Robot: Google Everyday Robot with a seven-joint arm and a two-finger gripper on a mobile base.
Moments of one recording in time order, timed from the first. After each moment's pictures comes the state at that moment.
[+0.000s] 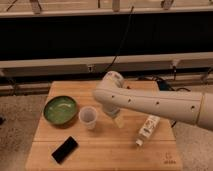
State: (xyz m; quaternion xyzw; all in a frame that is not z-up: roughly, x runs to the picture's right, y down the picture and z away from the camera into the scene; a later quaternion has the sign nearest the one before) arm 0.029 0.149 0.726 -0.28 -0.07 -0.32 0.90
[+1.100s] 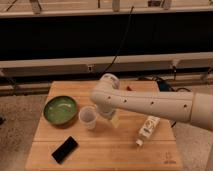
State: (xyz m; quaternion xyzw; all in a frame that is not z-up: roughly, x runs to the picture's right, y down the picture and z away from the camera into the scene) arm 0.004 0.158 0.736 -0.27 -0.12 -0.37 0.88
